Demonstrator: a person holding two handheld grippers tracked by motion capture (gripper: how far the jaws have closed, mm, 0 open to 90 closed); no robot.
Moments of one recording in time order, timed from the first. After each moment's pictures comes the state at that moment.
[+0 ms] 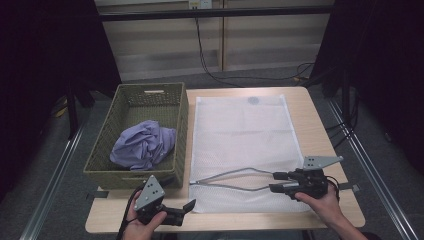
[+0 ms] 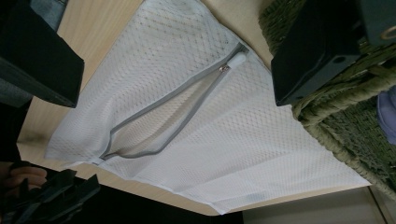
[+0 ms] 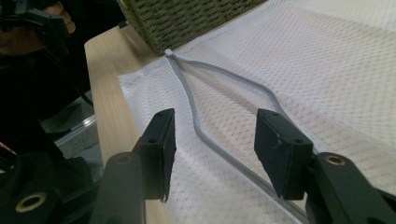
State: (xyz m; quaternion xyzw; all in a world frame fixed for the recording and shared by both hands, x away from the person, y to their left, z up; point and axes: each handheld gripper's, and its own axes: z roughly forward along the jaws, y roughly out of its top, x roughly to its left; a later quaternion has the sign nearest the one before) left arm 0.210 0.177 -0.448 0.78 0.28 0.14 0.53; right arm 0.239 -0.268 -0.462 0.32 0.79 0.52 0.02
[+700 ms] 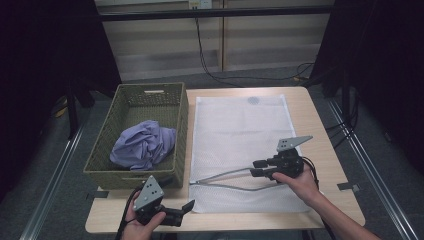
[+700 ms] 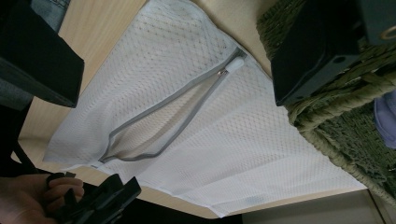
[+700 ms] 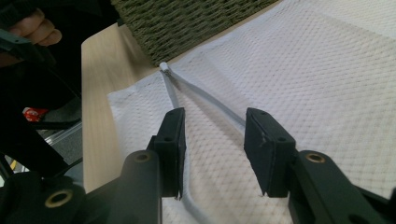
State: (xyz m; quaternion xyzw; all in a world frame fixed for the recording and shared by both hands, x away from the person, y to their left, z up) left arm 0.209 0.180 -0.447 0.79 0.28 0.14 0.53; right arm 0.296 -0.226 -0.454 0.31 0.82 0.49 -0.01
